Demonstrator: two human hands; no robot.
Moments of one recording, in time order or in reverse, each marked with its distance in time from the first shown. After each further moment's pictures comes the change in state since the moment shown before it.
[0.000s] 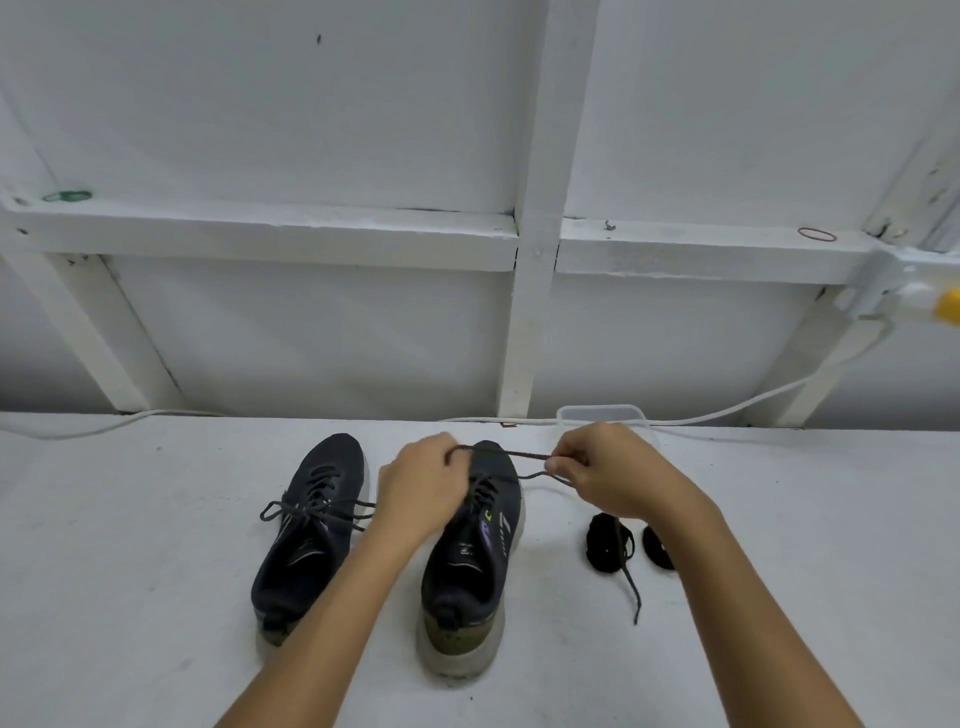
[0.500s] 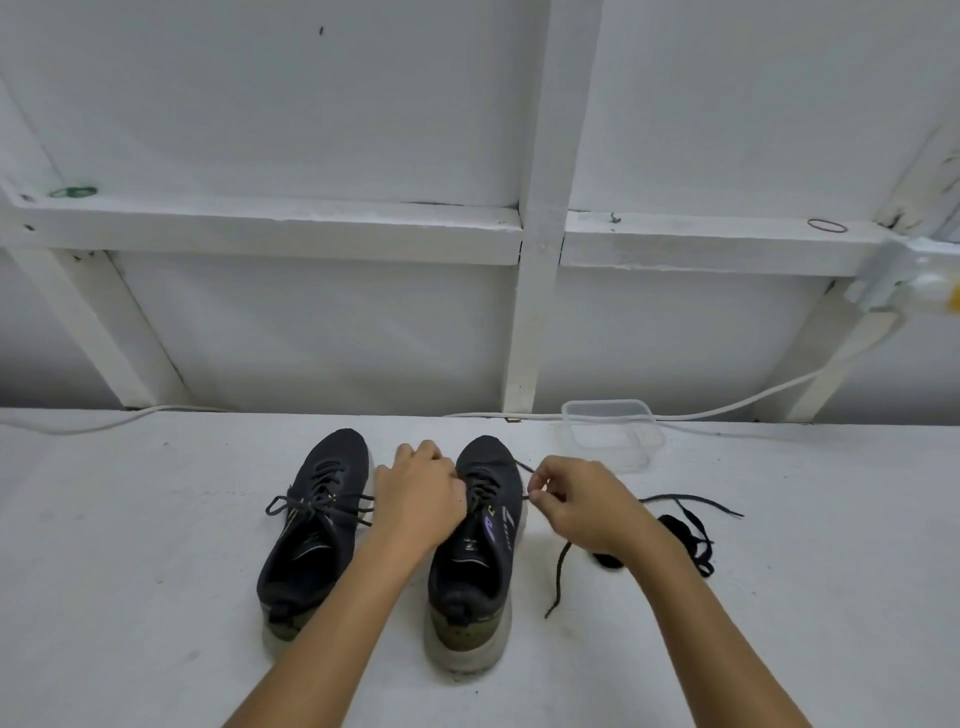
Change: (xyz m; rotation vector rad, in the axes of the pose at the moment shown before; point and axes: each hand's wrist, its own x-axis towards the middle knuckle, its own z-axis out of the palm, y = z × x) left_hand -0.007 -0.015 0.012 0.491 -0.118 0.032; right_hand 0.000 0.011 0.059 0.105 -0.028 0.019
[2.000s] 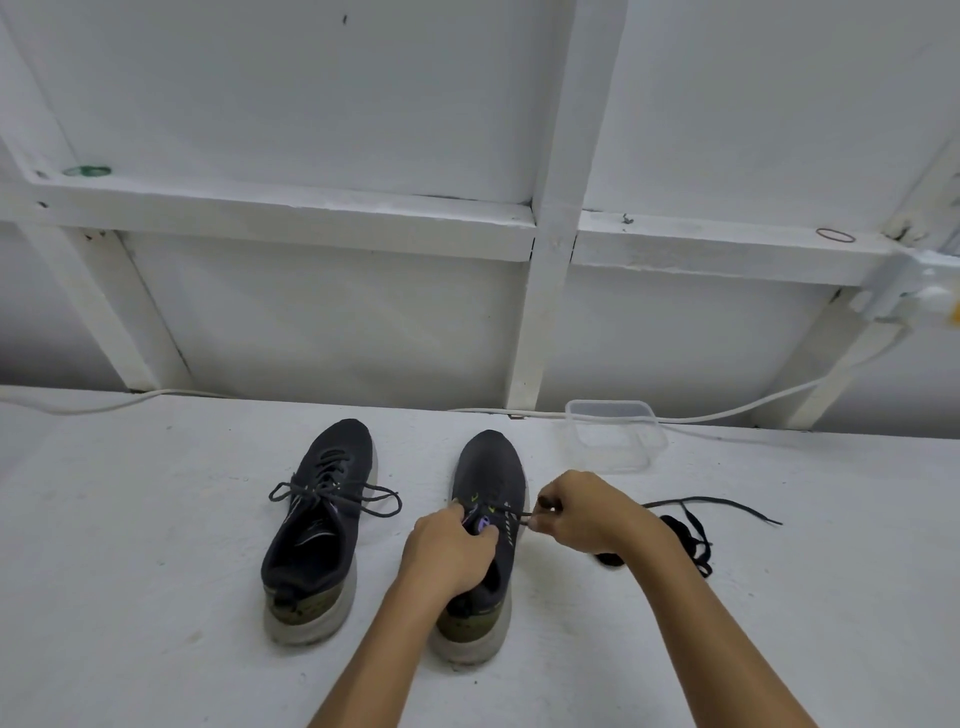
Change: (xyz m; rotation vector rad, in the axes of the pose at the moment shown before) left_hand -0.046 0.020 0.020 -0.638 -0.277 -0.287; right_hand 0.005 0.002 0.005 -0.134 -0.229 0.059
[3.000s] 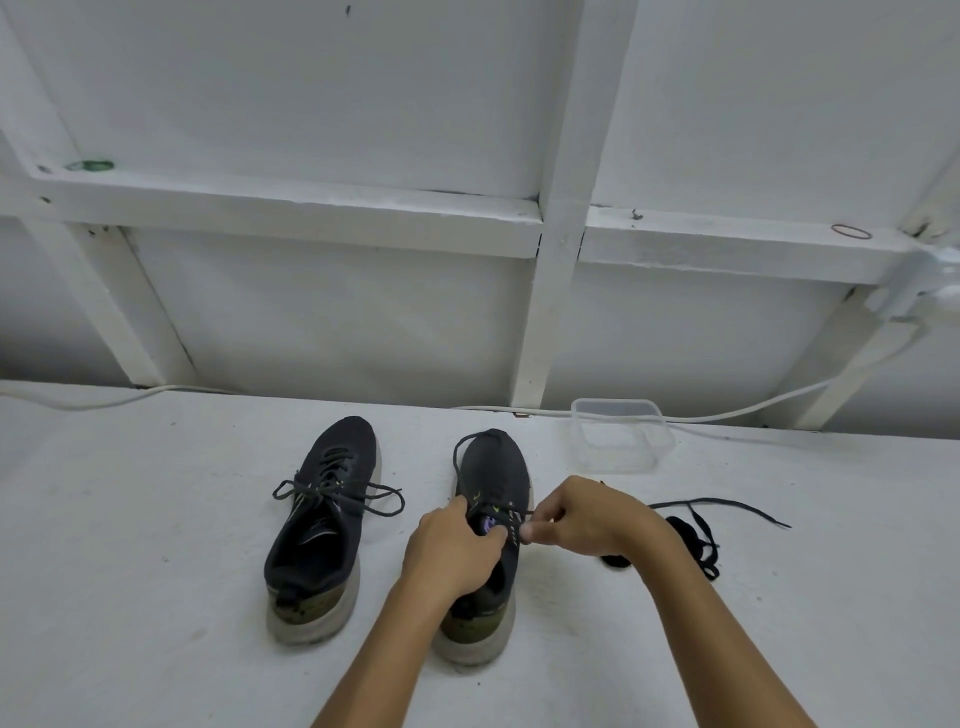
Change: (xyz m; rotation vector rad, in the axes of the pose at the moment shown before) left_hand 0.000 0.002 0.000 0.030 0.039 0.033; right_hand -0.002 -0.003 -0.004 0.112 -0.122 0.001
